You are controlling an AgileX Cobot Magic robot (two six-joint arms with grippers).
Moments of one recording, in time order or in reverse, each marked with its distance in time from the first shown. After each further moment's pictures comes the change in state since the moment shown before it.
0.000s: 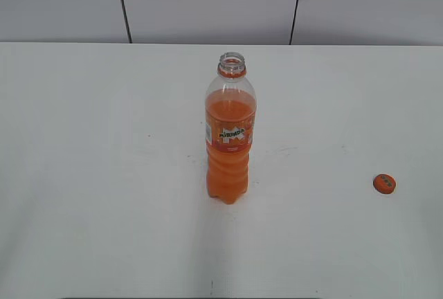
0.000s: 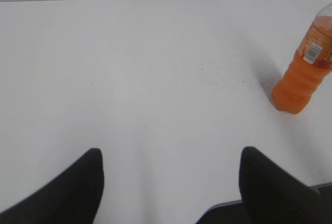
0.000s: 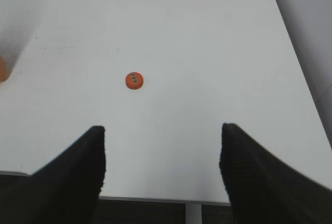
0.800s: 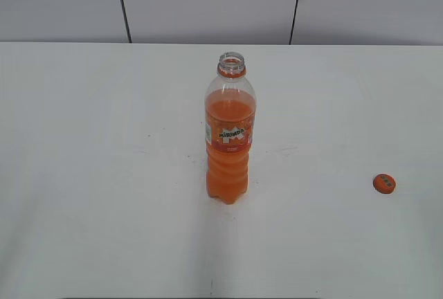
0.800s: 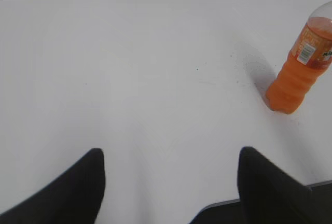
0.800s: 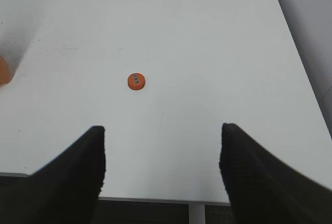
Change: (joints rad) left arm 0.000 0.000 0.000 -0.016 -0.001 0.001; right arm 0.000 -0.001 0.000 0.004 -0.001 0.012
